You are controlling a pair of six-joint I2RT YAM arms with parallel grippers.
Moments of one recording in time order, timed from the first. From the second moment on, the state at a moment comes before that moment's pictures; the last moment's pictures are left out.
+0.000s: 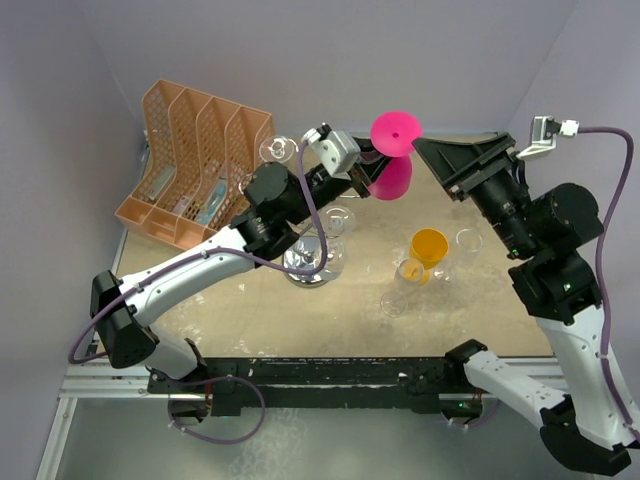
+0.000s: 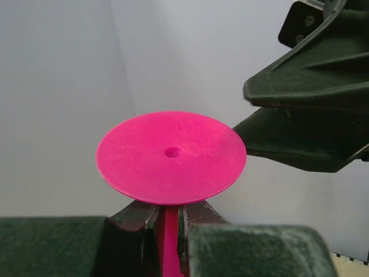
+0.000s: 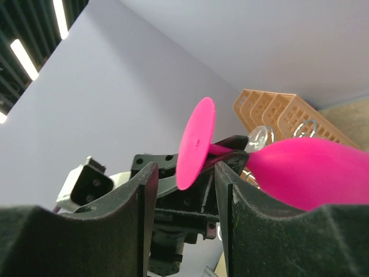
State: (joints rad) left arm -0.96 1.49 1.44 0.54 0.11 0.09; right arm 0.46 0.89 1.41 -0.27 -0.07 1.00
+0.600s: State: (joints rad) left arm -0.97 1.48 1.41 0.56 0.15 0.17; right arm 0.46 0.93 1.41 -0.29 -0.05 1.02
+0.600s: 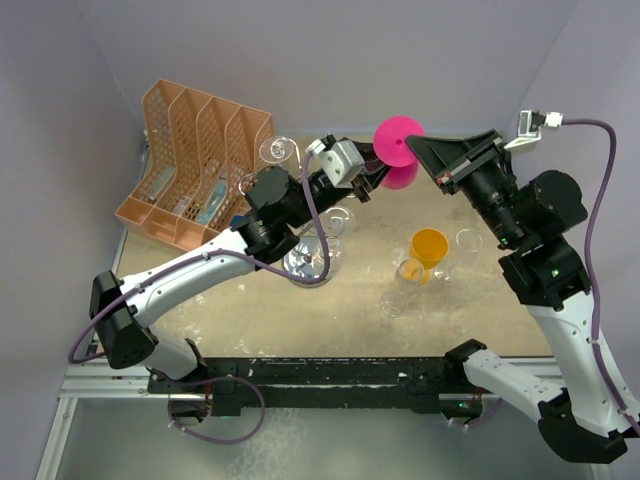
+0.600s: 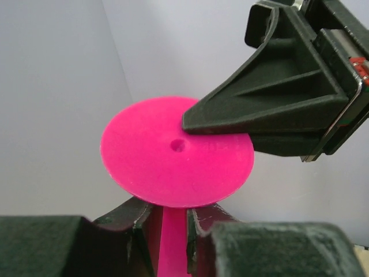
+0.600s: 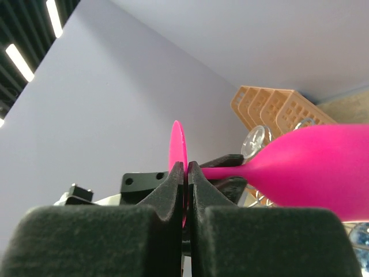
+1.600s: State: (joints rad) left arm -0.98 0.87 1.11 0.16 -0.45 -0.26; right arm 0.46 1.05 1.34 -0.21 0.04 0.91
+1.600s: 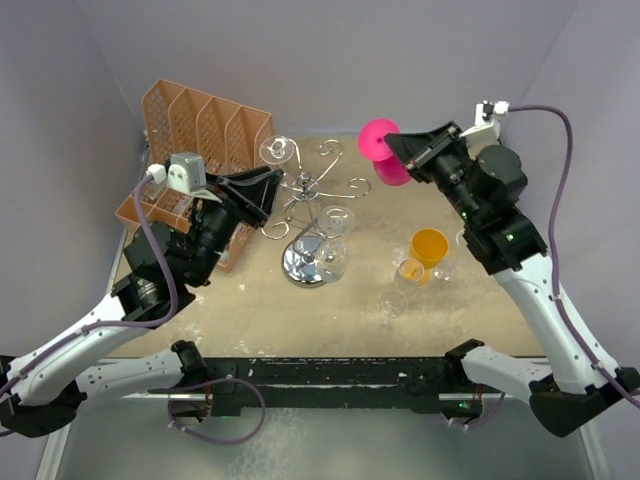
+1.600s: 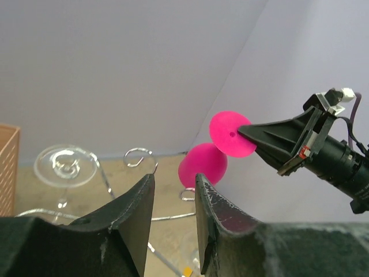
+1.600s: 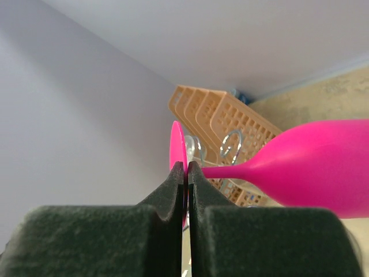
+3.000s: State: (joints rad) left arm -0.98 0.72 1.07 -0.10 -0.58 -0.37; right arm 0.47 1.12 1.15 -0.14 -0.34 0.92
